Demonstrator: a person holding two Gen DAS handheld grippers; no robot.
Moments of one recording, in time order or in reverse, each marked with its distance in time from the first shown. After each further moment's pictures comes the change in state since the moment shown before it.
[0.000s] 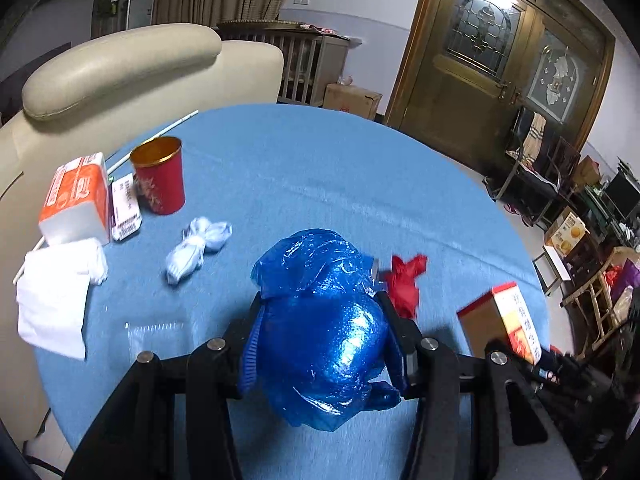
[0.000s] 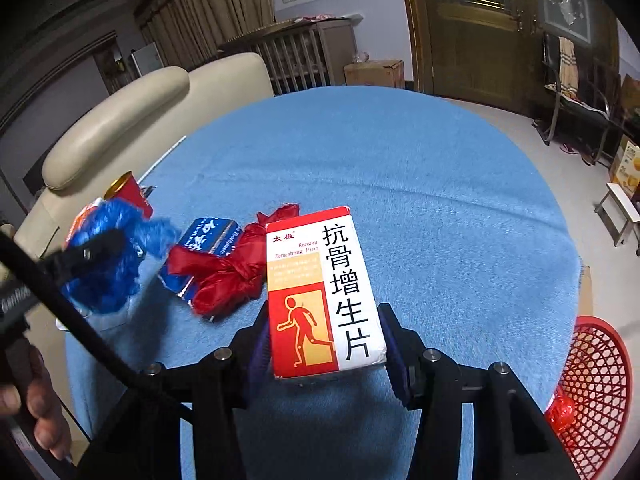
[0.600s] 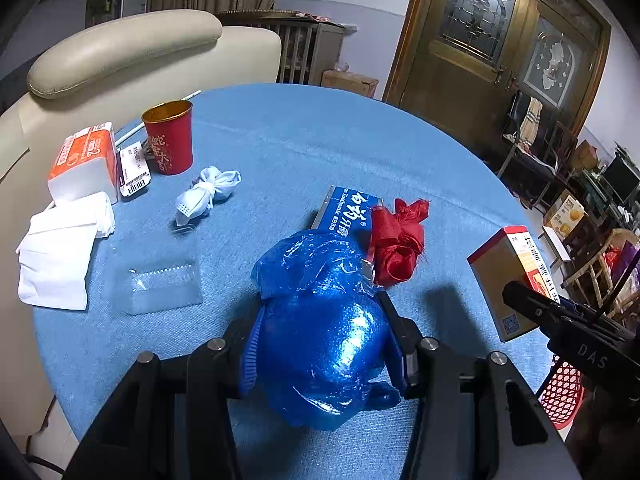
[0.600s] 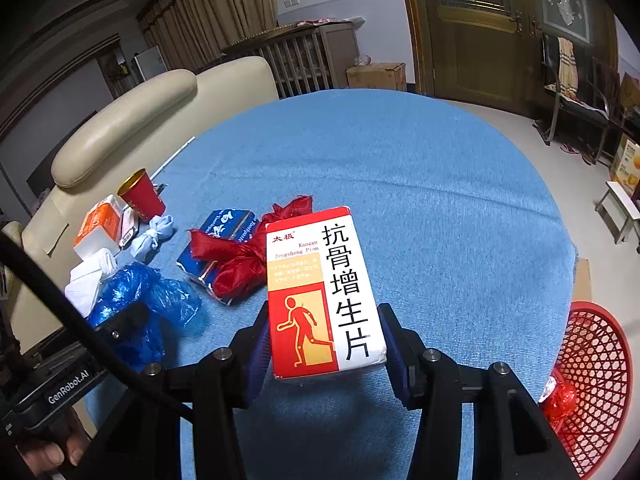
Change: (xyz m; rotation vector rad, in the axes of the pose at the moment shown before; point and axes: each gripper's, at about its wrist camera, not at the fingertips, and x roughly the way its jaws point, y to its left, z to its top) left arm -0.011 0.006 -0.045 0.019 0.034 -0.002; right arm -0.019 0.010 -0.012 -0.001 -0.009 0.011
